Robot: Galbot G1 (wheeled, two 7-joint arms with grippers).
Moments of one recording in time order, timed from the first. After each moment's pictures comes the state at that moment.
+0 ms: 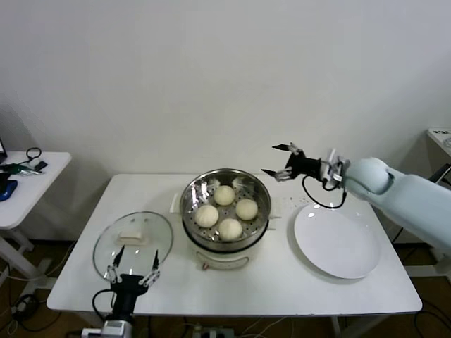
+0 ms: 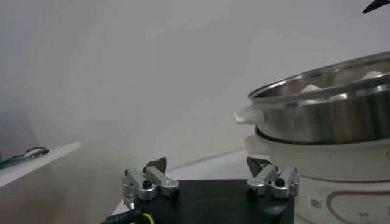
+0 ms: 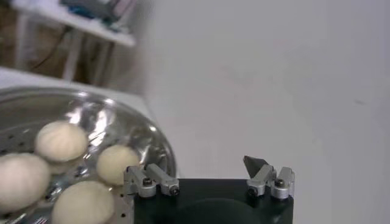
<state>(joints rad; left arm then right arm) 1.68 -1.46 -0.58 -1.98 0.16 -0.11 -0.07 -0.01 0.58 -0.75 1.48 0.78 0.06 -0.30</state>
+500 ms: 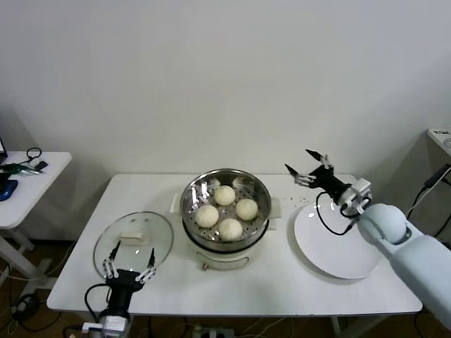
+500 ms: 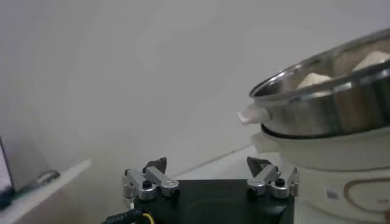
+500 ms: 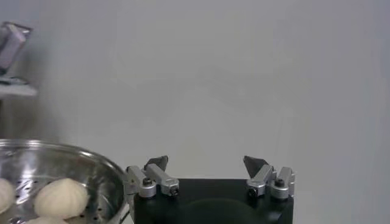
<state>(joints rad) 1.67 -1.46 -0.61 -2.03 0.35 -0.05 -0.05 -0.77 0.69 0.06 1.62 0.67 0.04 -0.13</state>
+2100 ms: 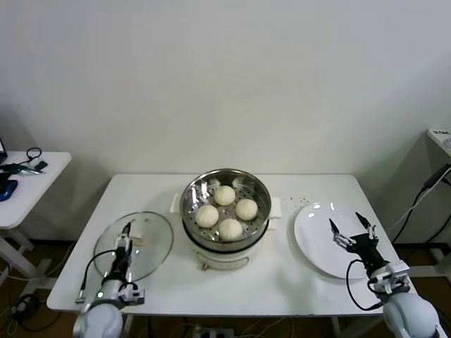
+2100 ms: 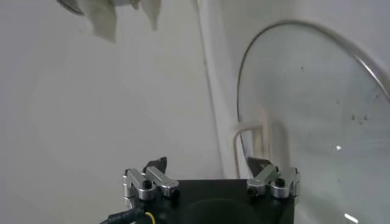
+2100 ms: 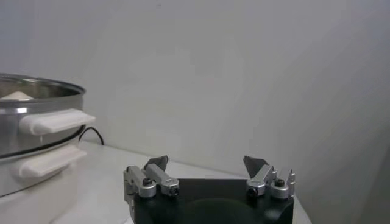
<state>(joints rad) 1.29 -1.35 -0.63 -1.52 1.51 0.04 -0.11 -1.38 1.04 0.64 1.71 0.37 0.04 -0.15</state>
